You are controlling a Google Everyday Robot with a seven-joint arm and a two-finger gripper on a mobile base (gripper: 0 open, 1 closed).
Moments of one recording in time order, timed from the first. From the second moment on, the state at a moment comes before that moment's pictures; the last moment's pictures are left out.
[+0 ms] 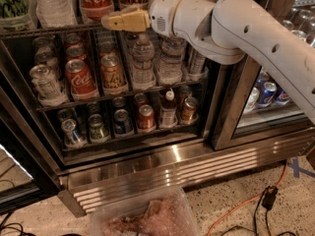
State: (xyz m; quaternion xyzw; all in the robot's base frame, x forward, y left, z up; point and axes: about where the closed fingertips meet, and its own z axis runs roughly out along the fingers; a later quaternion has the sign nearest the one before) arm 0.678 0.059 1.054 -0.38 0.57 0.25 0.68
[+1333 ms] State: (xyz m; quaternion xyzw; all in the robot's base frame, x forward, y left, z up) arm 0.696 0.032 1.060 -0.35 0.57 0.21 0.71
